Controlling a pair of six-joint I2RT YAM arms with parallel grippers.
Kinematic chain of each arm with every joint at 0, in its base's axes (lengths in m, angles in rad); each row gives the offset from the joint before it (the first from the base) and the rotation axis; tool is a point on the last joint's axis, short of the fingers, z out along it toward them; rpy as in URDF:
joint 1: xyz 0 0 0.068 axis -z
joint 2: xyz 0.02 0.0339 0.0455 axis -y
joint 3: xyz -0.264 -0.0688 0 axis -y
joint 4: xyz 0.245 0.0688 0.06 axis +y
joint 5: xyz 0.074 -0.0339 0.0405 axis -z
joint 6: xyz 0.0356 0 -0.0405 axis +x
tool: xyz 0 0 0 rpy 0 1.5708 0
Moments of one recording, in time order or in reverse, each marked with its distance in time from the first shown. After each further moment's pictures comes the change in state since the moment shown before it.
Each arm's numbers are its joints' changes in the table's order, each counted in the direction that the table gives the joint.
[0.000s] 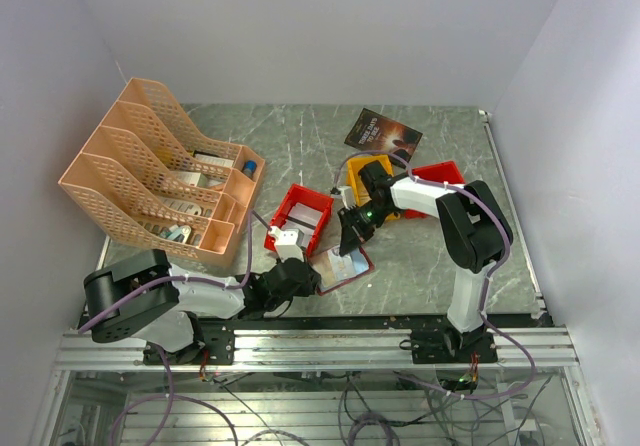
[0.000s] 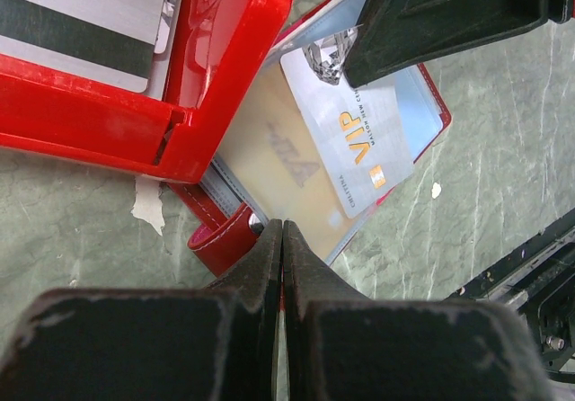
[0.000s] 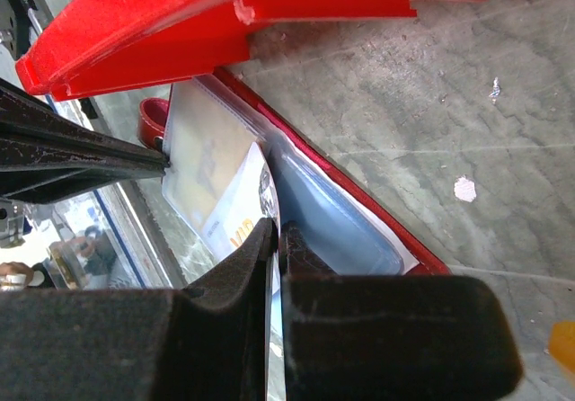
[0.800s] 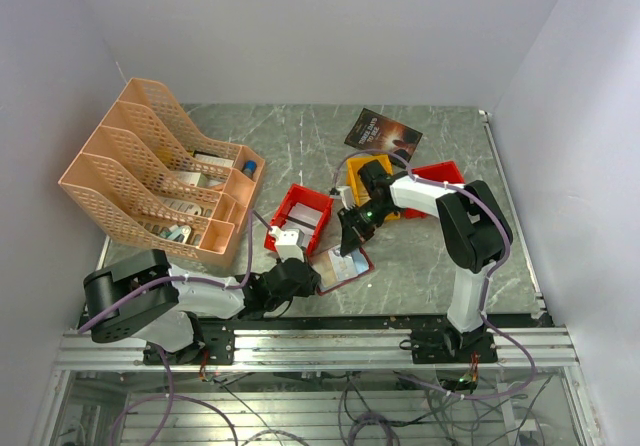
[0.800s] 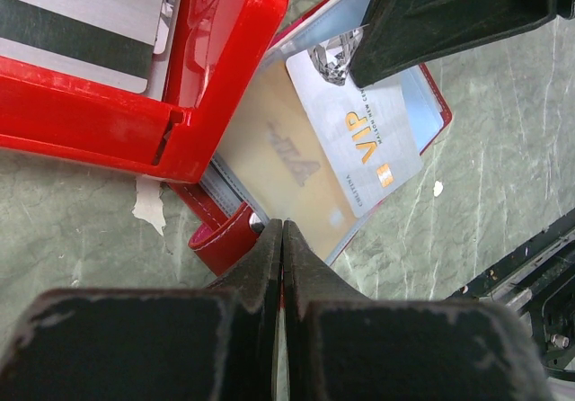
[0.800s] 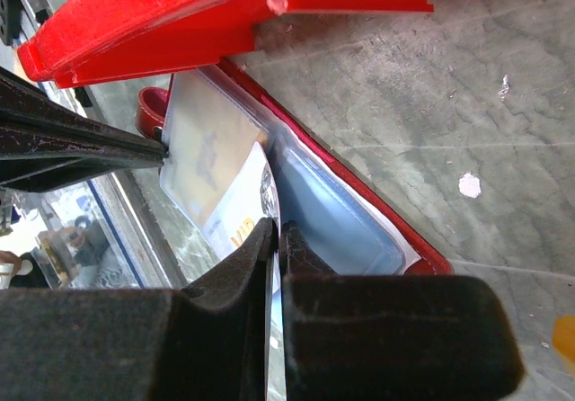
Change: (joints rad) left arm 0.000 0.002 0.000 0.002 0.000 0.012; right arm -0.002 0.000 0.019 0.046 0.006 -0.046
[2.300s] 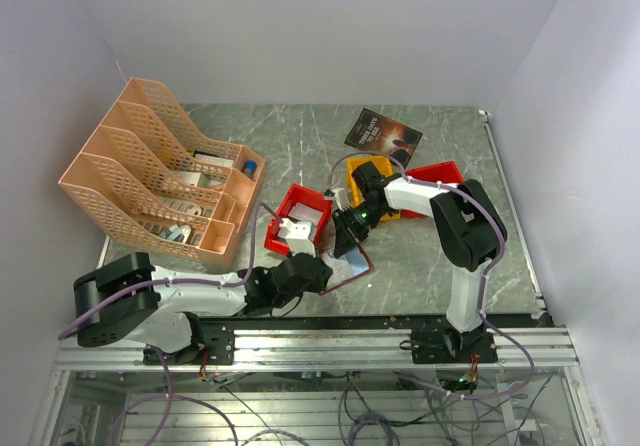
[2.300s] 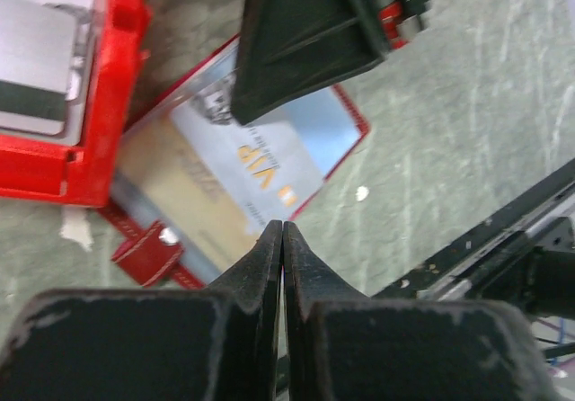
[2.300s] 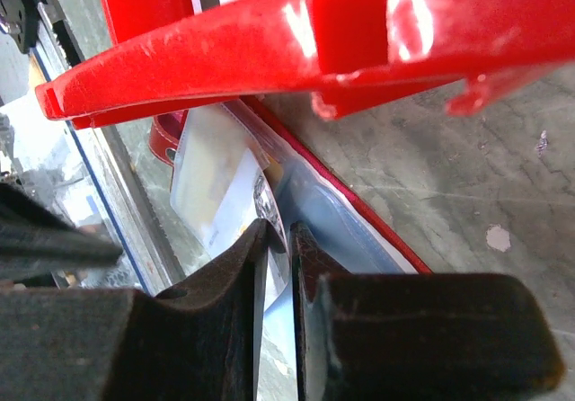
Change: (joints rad) left arm 0.042 0.069 0.110 0.138 -0.014 0.035; right arm -0.032 -0.029 0.011 -0.044 -0.030 0.038
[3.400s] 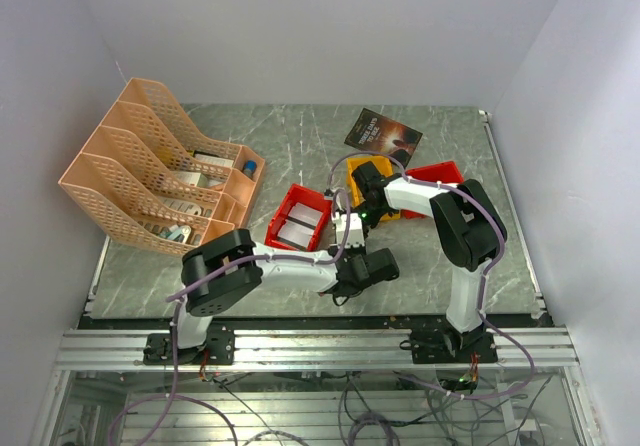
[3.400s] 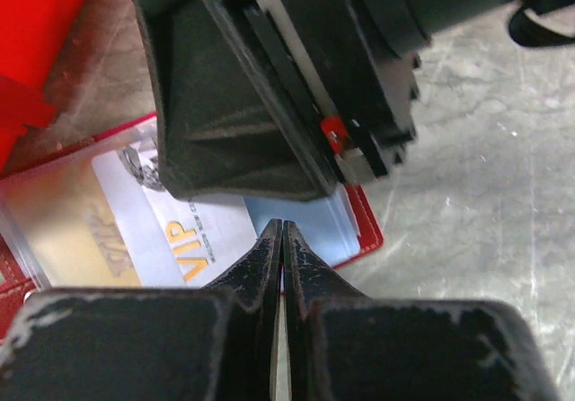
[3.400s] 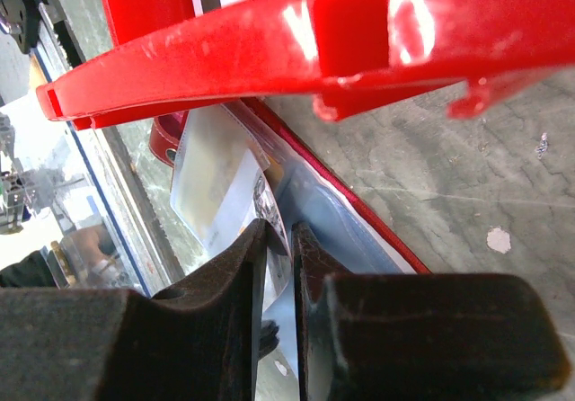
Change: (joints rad) left arm 0.097 -0.579 0.750 0.689 -0.327 -0.344; right arm 0.000 -0.001 0.000 -0.001 -0.004 -0.001
